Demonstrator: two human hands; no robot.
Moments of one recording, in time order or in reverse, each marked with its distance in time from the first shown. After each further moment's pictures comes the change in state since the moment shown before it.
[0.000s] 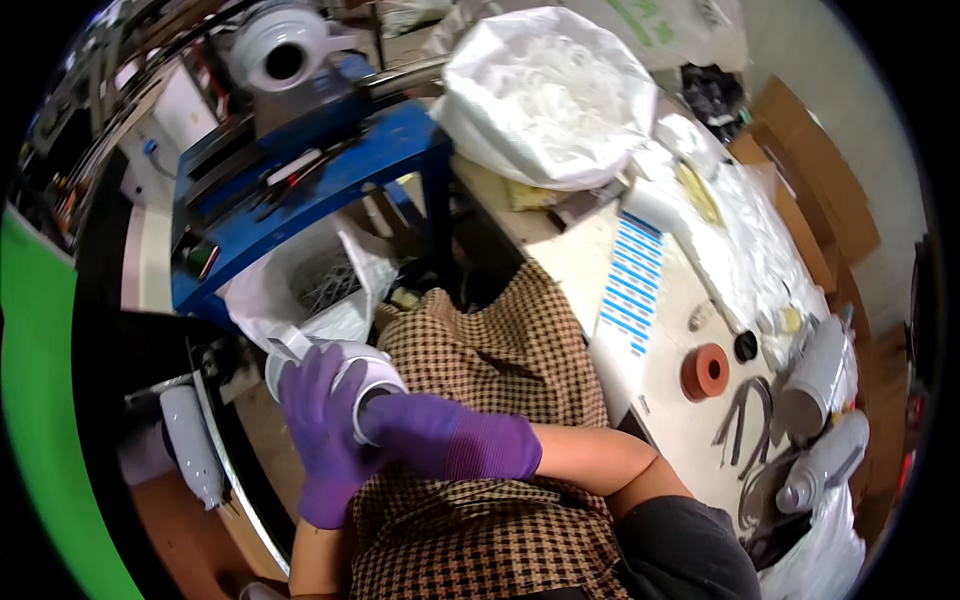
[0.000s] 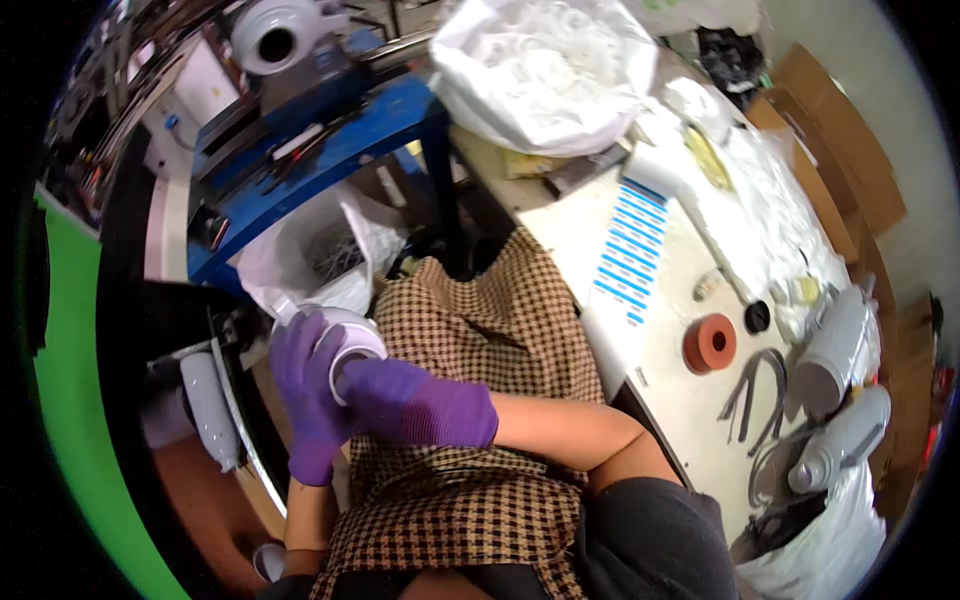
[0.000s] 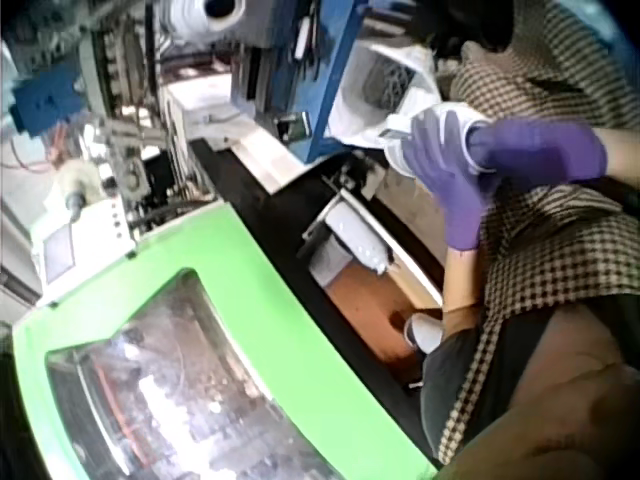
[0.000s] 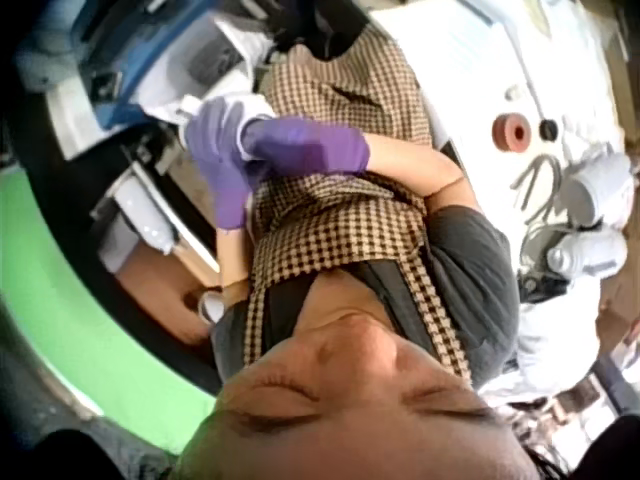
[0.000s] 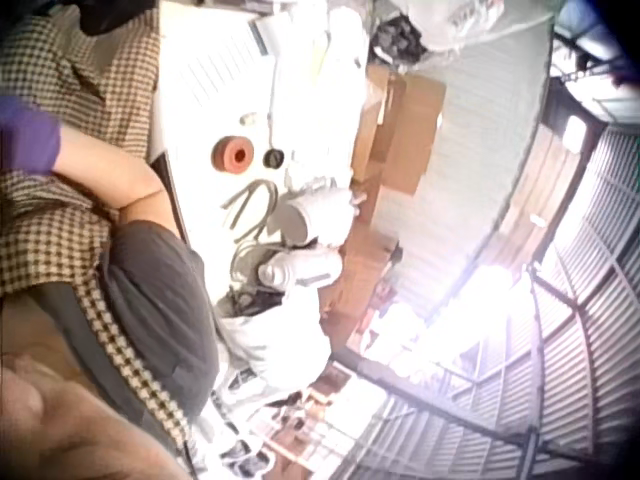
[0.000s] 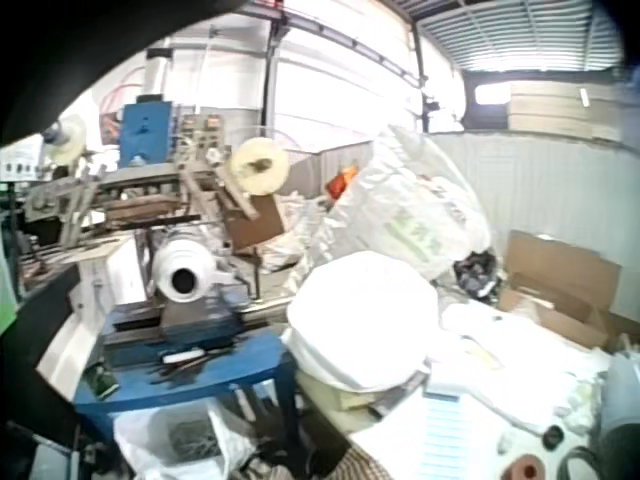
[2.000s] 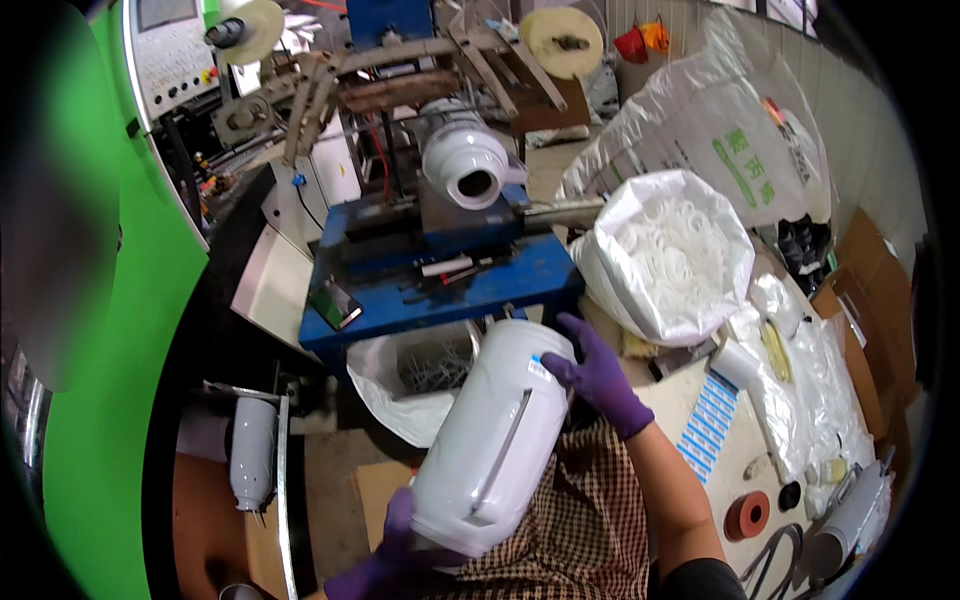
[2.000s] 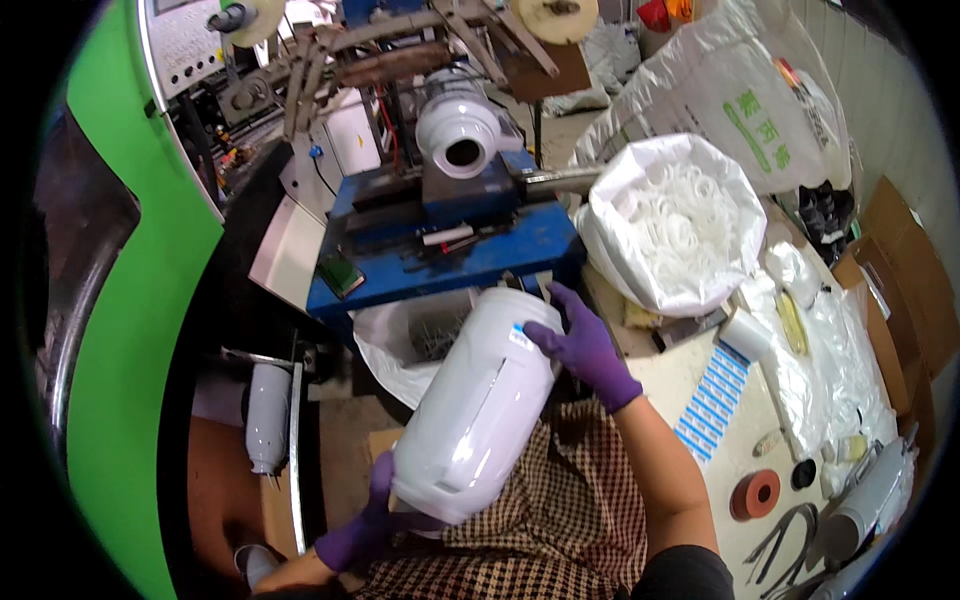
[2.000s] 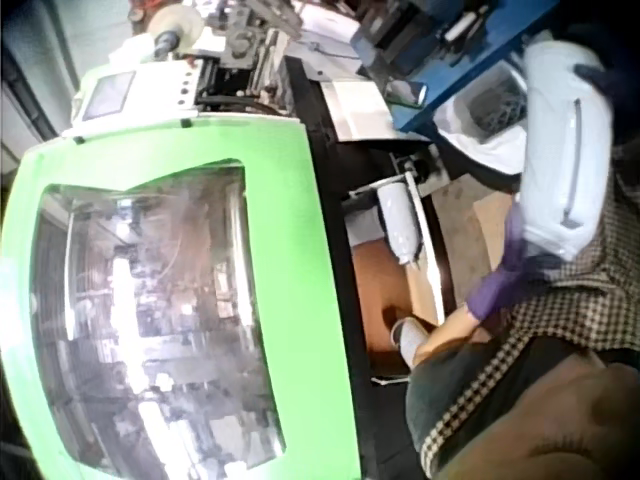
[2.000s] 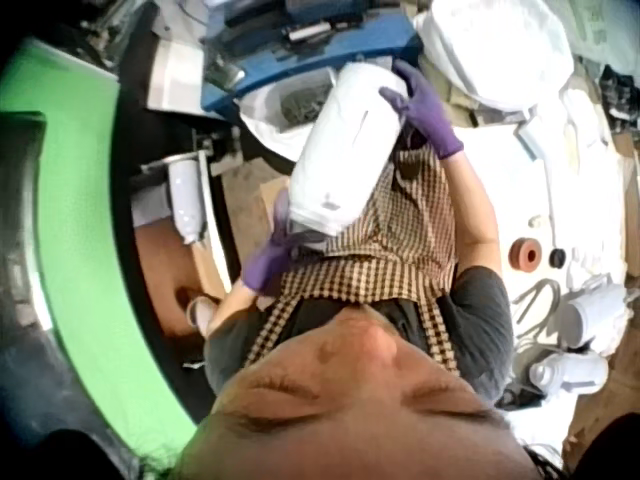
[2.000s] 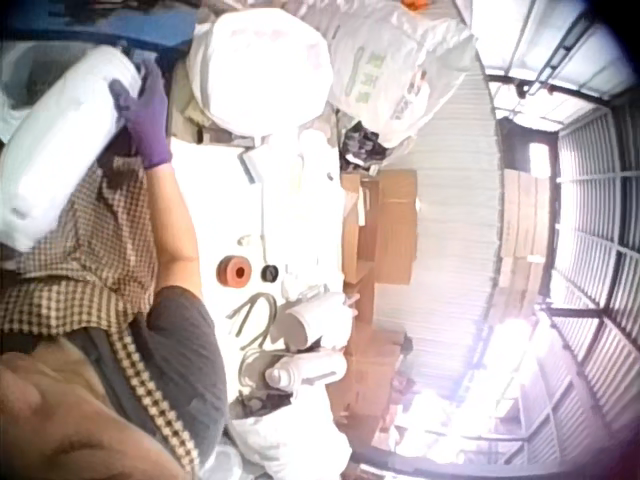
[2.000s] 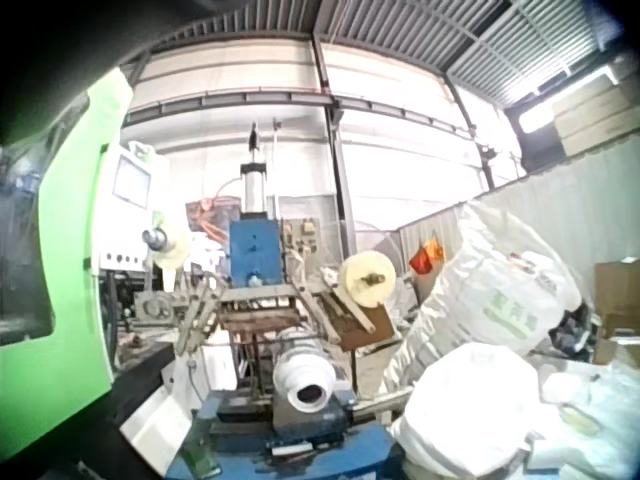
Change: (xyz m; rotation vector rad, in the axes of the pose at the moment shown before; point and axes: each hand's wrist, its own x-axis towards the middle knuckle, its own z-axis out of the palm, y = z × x) left_hand -0.094 -0.012 -0.019 -0.363 -0.058 -0.163; right_hand 0.040 0.096 -0.150 0.102 0.664 0.168
